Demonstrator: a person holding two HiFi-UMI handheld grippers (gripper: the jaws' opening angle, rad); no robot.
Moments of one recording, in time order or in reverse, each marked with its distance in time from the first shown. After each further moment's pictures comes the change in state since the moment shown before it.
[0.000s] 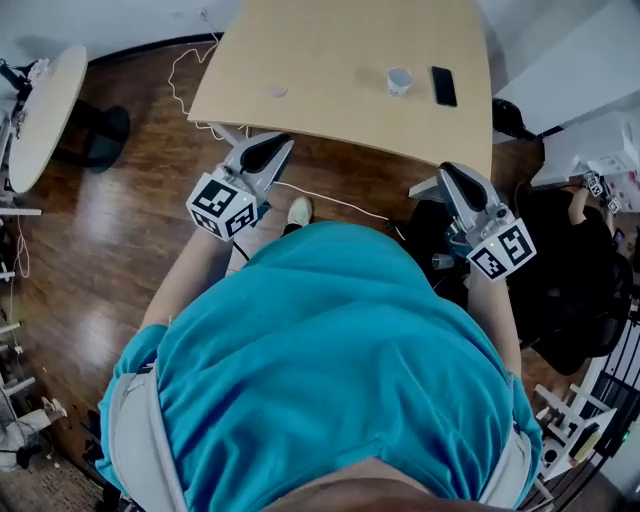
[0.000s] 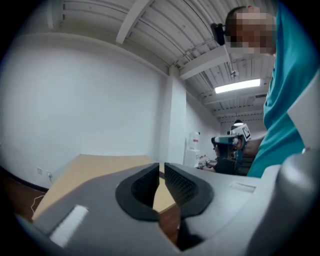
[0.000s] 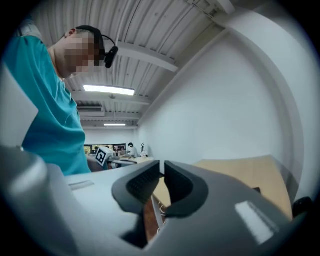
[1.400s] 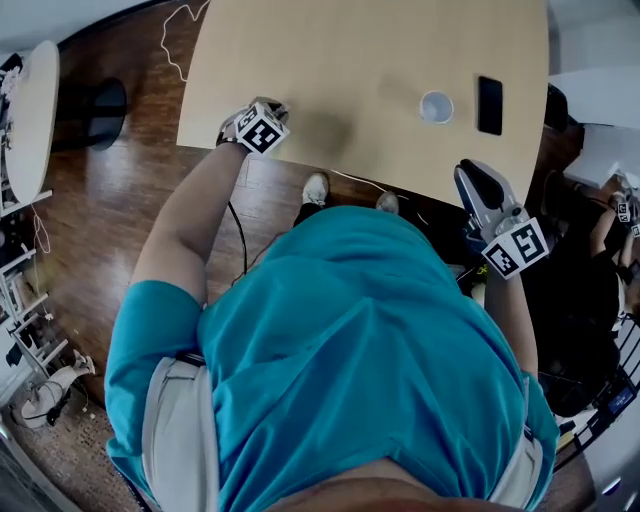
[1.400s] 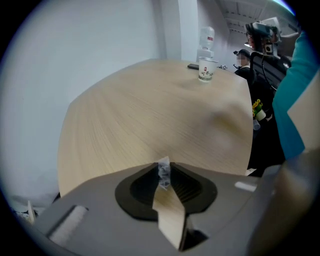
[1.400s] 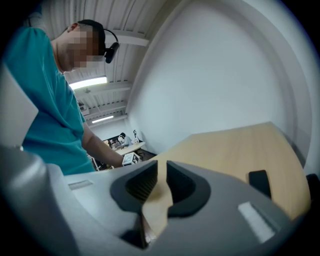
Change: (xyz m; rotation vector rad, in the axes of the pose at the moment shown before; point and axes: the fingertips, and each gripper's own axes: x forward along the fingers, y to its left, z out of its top) left arm 0.152 0.262 -0.282 0.180 1.092 -0.006; right arm 0.121 -0.197 -0.090 0.209 0.235 -0.023
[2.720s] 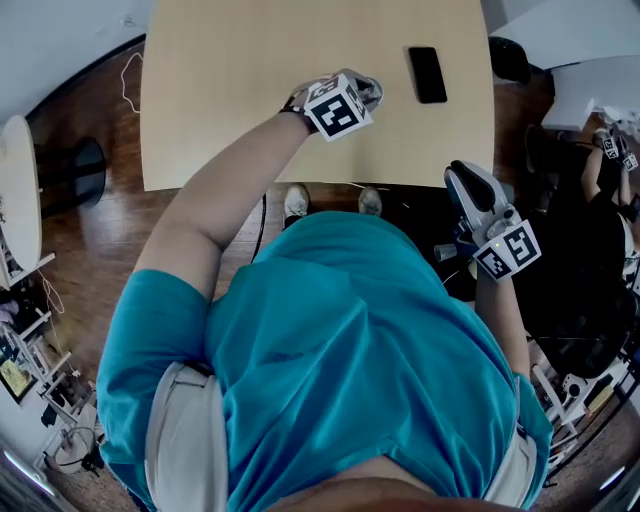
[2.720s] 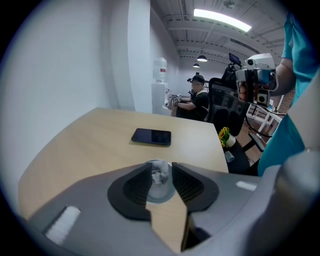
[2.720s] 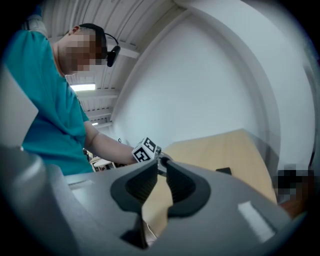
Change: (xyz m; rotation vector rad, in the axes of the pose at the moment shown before) left arm -0.012 -0.197 0.327 0.369 -0.313 -0.324; right arm -0.111 -0.024 0.000 0.045 -0.112 -0.192
